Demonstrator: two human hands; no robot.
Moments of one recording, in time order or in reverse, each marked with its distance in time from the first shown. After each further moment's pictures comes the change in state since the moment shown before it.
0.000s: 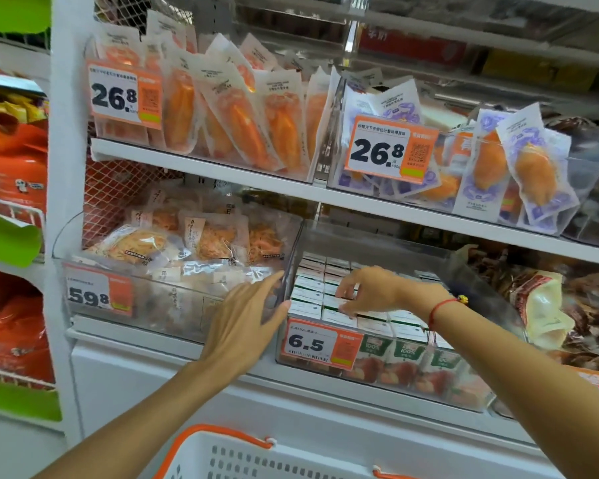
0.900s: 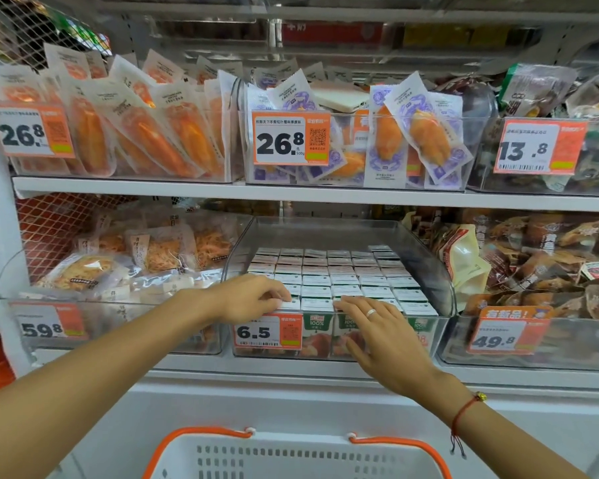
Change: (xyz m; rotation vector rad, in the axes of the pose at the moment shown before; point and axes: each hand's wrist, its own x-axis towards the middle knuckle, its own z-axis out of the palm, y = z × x) left_hand 0.060 0.076 -0.006 0.236 -0.788 0.236; right_hand -0.131 0.029 0.103 -0.050 0.583 0.020
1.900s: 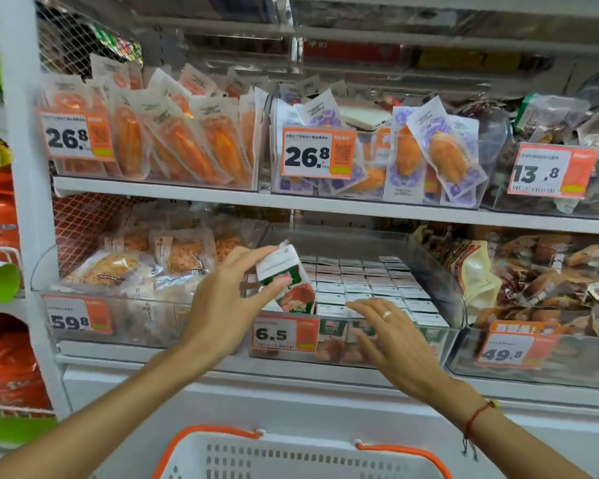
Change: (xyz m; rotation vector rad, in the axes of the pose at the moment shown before) left_hand -0.081 0.028 0.009 -0.534 0.887 0.001; right_hand 0.003 -0.014 -0.015 0.114 0.004 0.068
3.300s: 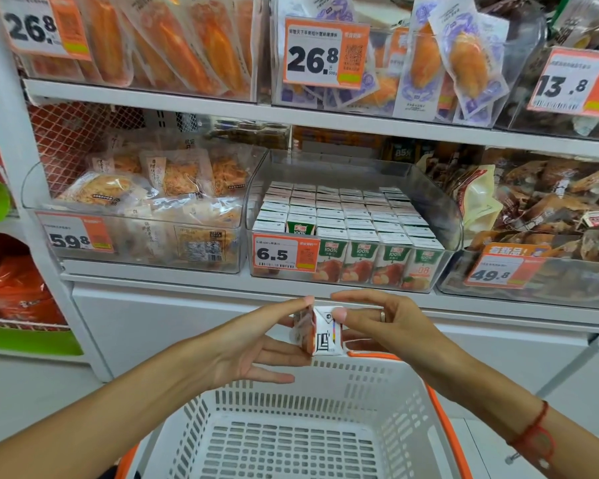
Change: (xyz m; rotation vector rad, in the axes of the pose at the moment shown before) left_hand -0.093 0.002 0.019 -0.594 -0.751 -1.067; right_hand -0.071 -0.078 -0.040 1.202 -0.370 0.532
